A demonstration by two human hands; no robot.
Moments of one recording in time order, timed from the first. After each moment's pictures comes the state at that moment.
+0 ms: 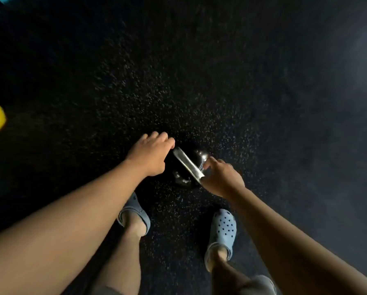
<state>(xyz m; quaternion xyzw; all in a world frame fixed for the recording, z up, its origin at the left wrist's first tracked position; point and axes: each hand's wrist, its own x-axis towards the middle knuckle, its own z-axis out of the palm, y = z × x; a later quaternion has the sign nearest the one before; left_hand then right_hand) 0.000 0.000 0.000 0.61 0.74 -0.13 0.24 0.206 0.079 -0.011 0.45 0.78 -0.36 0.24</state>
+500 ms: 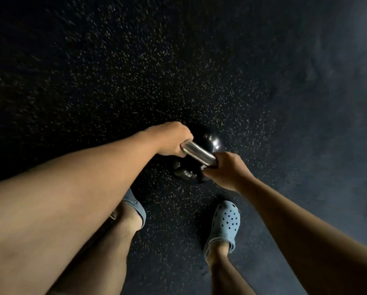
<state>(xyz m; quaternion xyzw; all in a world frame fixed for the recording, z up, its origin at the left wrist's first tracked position) -0.048 0.034 -0.110 0.63 0.61 -0.03 0.48 0.152 0.084 -0.075 0.45 0.76 -0.38 0.27</state>
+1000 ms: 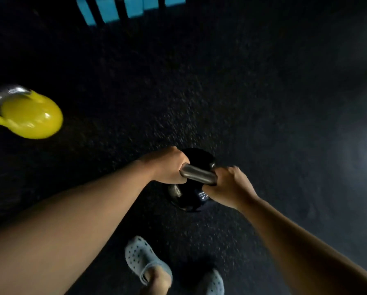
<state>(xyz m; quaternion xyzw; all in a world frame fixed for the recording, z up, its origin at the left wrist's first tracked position) -0.343 -0.002 0.103 0.48 0.76 0.14 0.41 -0.188 0.136 0.127 0.24 0.91 -0.24 0.23</state>
